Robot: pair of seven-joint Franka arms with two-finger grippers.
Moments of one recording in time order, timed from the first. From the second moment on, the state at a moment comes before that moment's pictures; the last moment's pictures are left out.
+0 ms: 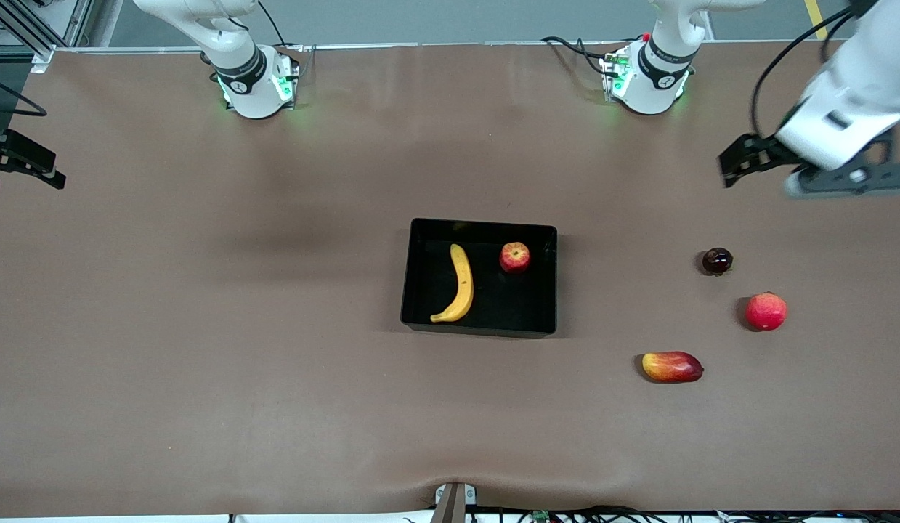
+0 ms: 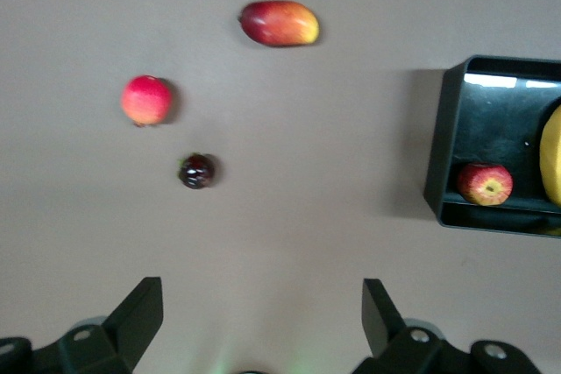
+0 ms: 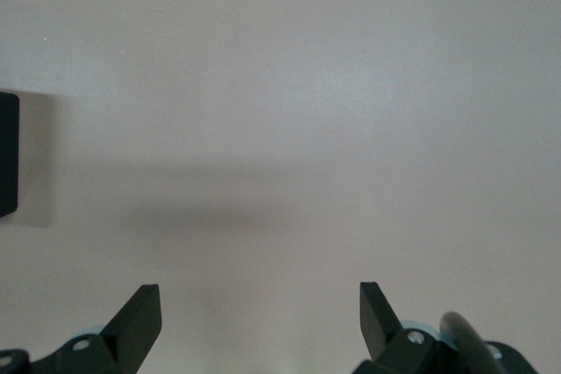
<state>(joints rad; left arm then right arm) -0.08 0.04 -0.19 -1.55 0.07 1.51 -0.27 -0.02 -0.03 -0.09 -1.56 0.02 1.52 -0.16</state>
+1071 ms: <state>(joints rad) -0.37 0.51 -0.27 -1.68 0.11 2.12 -1.00 -0.02 -0.01 -0.10 -1.56 0.02 1.53 -0.16</state>
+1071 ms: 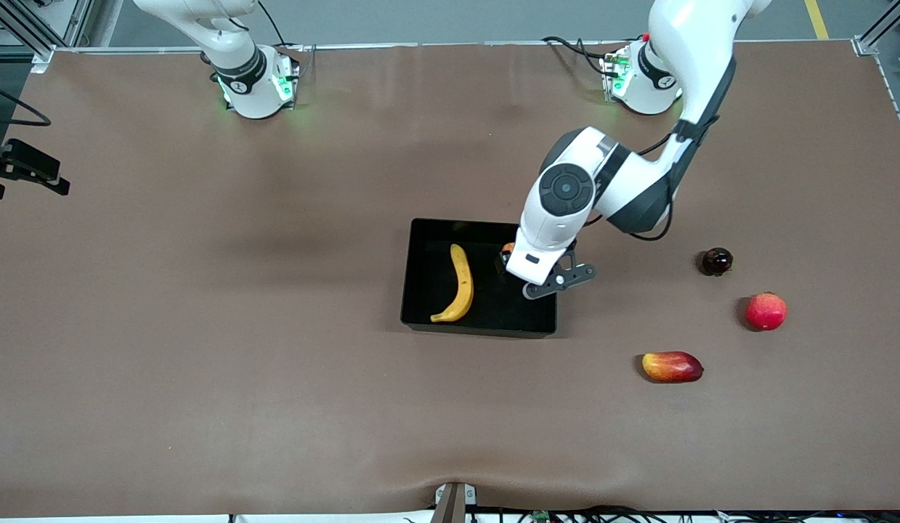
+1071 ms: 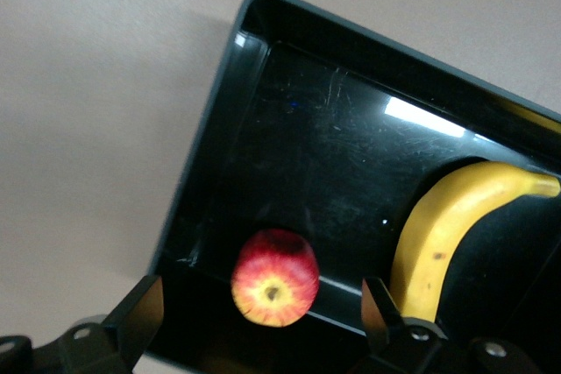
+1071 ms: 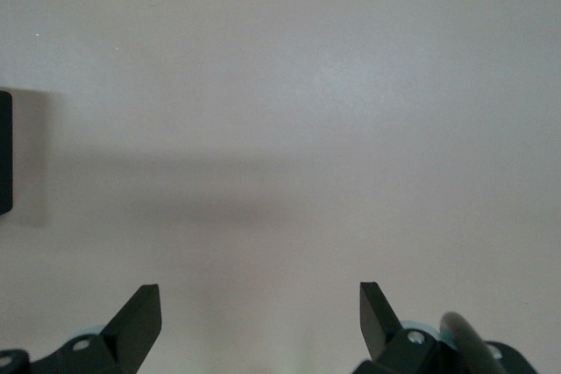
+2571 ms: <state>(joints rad) -0.42 0.64 -0.27 -1.51 0.17 1.98 -0.99 -0.02 -0.01 -0.10 -1.56 0.02 1.53 -0.16</state>
